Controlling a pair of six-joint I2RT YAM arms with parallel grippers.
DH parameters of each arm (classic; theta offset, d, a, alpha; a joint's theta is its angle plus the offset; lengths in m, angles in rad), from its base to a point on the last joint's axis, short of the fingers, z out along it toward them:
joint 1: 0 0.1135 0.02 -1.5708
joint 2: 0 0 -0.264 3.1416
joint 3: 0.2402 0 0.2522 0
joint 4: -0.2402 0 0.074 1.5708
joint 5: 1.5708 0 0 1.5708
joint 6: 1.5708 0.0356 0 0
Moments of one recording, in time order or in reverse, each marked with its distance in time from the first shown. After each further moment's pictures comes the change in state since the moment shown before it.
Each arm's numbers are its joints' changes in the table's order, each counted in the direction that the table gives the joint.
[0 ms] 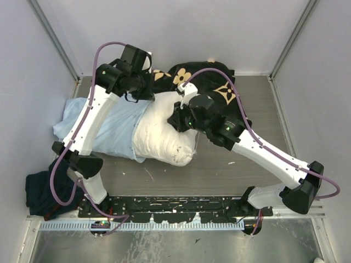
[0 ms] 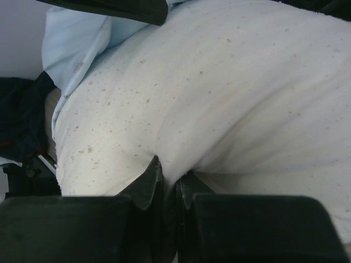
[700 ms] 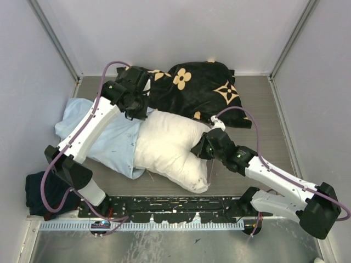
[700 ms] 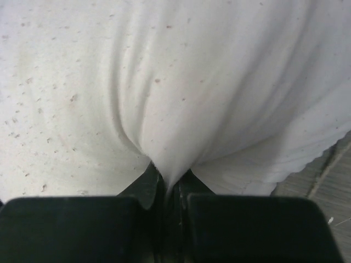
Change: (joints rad) left arm -0.010 -0.186 -0.472 0.093 -0.097 0.074; right arm -0.105 -0.310 -0.665 0.101 0.018 0.520
